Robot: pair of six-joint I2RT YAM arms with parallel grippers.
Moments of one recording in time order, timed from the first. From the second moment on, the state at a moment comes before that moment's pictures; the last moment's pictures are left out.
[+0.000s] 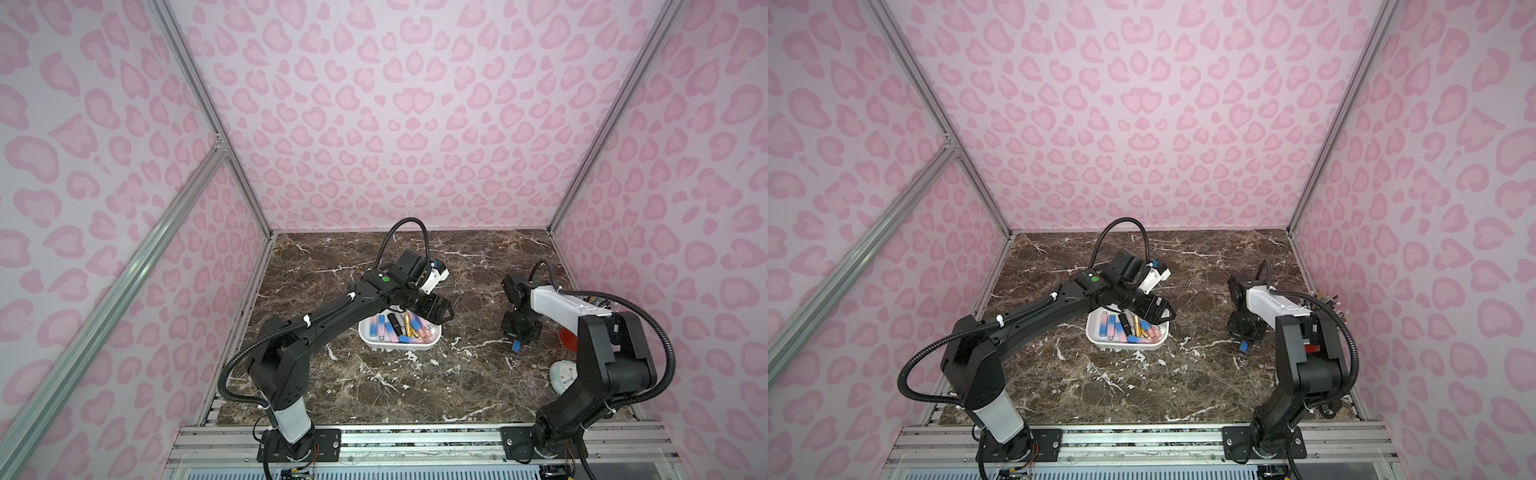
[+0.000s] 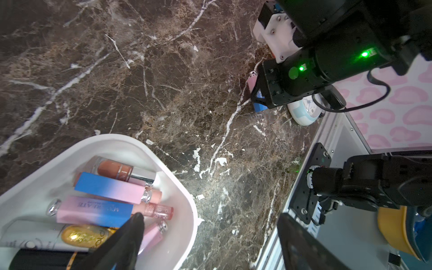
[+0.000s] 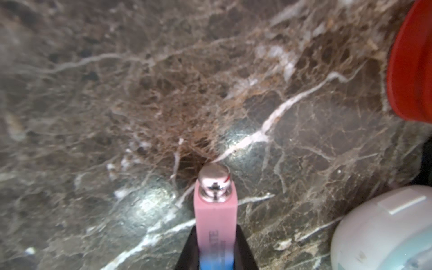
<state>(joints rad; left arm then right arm) -0.77 1.74 1.45 -0.63 0.40 -0.20 0.12 1.66 1.01 -0.96 0.17 0.63</state>
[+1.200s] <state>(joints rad) -0.58 1.28 1.10 -0.59 0.03 -0.31 0.61 1.96 1.77 -1.18 0.14 0.63</state>
